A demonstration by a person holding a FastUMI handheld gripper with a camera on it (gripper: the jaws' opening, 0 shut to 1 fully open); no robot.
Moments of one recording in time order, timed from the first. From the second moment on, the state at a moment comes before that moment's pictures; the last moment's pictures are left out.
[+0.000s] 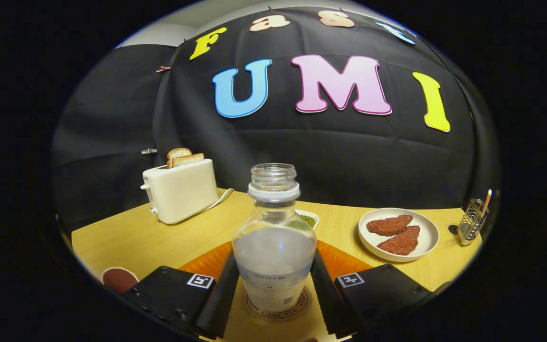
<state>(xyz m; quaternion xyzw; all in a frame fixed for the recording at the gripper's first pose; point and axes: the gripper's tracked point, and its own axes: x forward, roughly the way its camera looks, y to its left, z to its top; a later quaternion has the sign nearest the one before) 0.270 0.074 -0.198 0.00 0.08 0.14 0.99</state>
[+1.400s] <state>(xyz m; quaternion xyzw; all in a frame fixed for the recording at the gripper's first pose) 0.093 0.011 -0.020 -0.10 0.03 0.07 0.99</state>
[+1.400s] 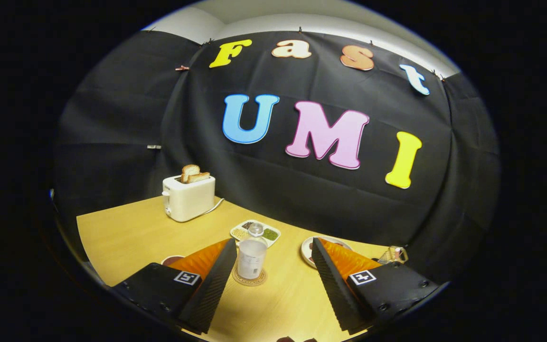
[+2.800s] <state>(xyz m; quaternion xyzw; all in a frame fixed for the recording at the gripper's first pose) -0.100 -0.044 0.040 -0.01 -0.01 -0.12 0.99</state>
